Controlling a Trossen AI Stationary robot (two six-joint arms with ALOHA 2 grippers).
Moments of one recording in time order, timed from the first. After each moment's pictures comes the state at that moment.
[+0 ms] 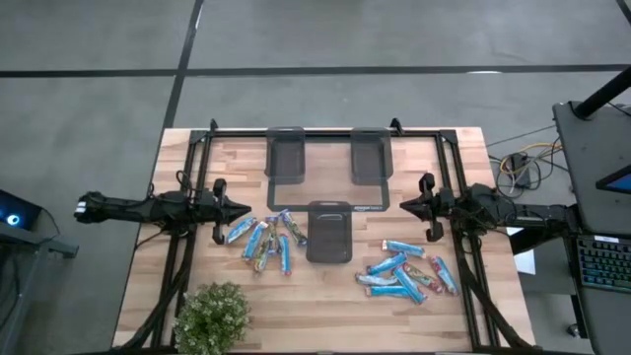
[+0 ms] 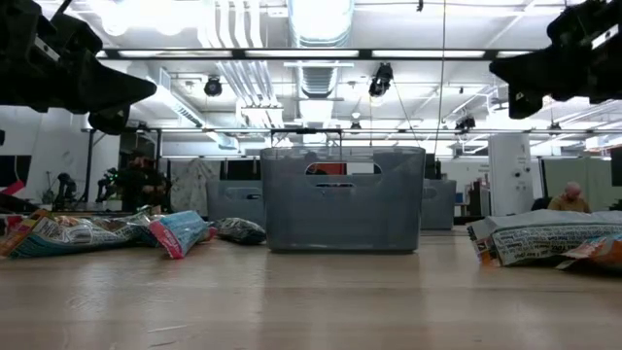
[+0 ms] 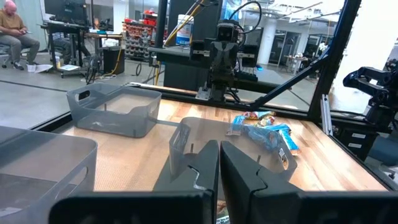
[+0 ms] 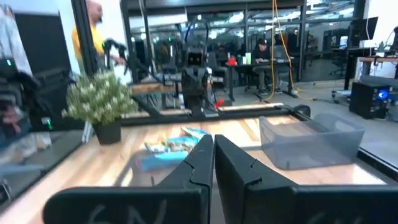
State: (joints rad) left arm -0.10 0.10 0.01 0.06 -0.20 -0.14; right arm -0.07 0.04 0.01 0.15 -0.07 0.12
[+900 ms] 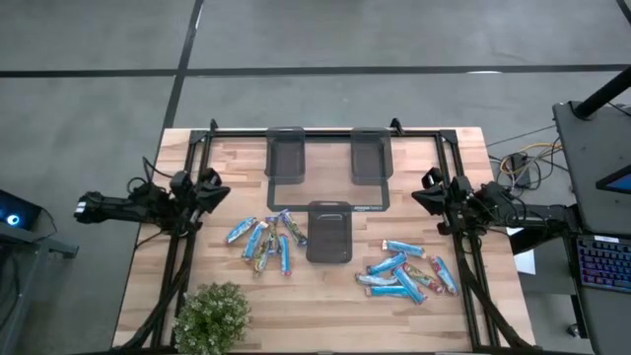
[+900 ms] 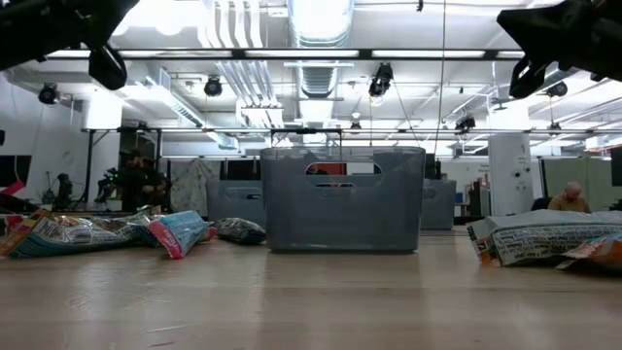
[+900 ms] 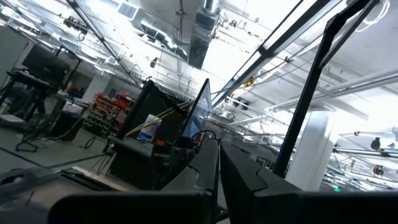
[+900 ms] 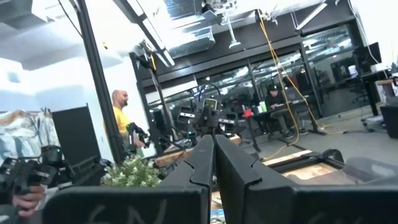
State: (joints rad) left arm -0.10 0.10 0.06 0.49 -0.20 -0.38; right arm -0.07 0.04 0.01 0.42 -0.04 0.34
